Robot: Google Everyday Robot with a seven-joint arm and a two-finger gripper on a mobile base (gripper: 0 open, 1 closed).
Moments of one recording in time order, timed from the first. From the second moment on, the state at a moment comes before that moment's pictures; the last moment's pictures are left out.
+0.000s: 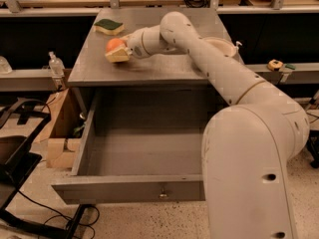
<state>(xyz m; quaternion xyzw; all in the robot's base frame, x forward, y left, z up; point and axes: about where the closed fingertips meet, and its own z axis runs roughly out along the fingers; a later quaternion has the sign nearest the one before) 0.832 0.129 0.846 -0.50 0.67 0.23 0.50</state>
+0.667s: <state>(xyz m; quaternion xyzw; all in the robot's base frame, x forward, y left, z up) 0.831 0.133 0.843 -0.50 0.67 0.23 0.49</state>
